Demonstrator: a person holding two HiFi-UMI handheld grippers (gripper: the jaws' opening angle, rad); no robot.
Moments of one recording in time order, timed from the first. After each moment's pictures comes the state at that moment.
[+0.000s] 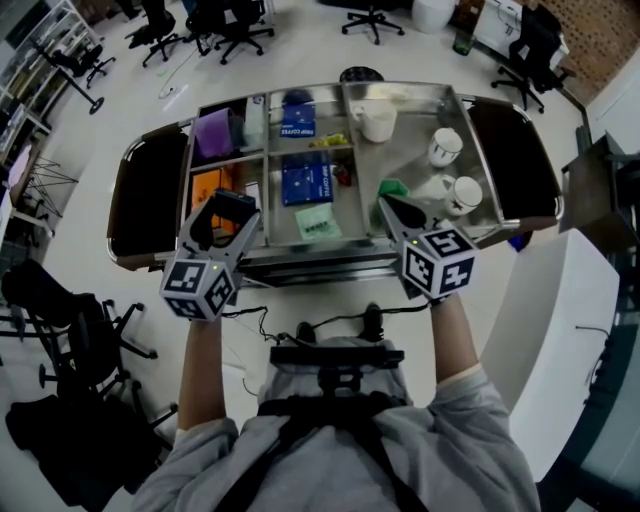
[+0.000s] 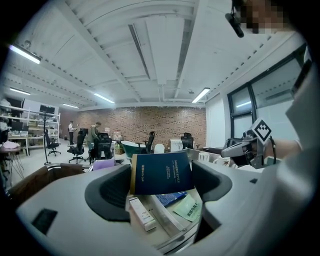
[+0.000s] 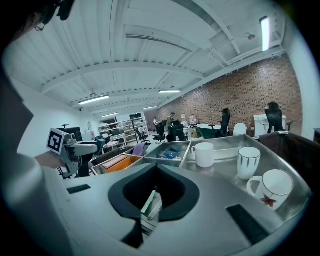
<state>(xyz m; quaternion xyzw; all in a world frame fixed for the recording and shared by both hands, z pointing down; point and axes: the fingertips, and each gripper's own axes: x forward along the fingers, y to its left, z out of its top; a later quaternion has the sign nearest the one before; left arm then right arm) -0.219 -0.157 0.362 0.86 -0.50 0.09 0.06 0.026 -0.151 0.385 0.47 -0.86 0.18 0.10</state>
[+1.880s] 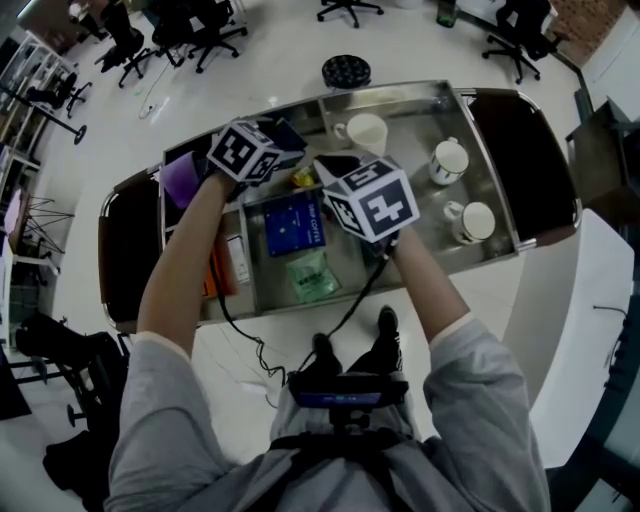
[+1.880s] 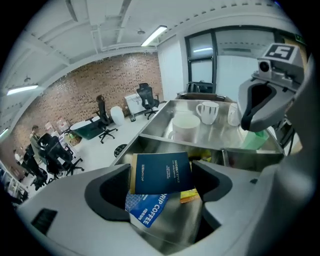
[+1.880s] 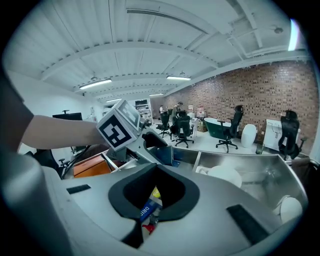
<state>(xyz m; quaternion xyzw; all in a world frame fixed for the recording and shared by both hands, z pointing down) -0.059 -0.440 0.457 0.88 -0.22 0.43 0.01 -0.027 -0.342 0.393 0.44 -0.86 0.16 0.19</state>
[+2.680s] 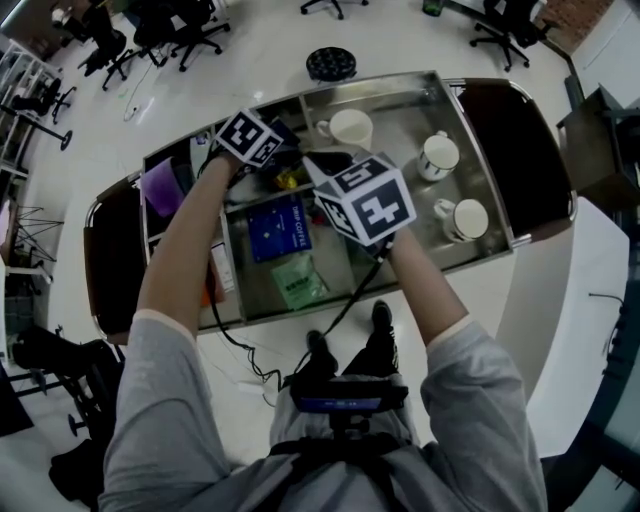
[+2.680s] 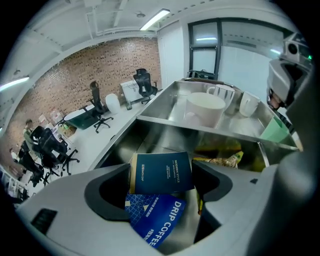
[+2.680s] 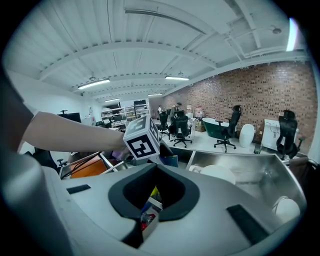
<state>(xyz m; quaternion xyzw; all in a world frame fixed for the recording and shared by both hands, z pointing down) -0.039 -0.481 0.523 0.85 -0.20 0.49 0.04 -0.011 -0.349 0.397 0.45 -0.86 0.16 0.19</state>
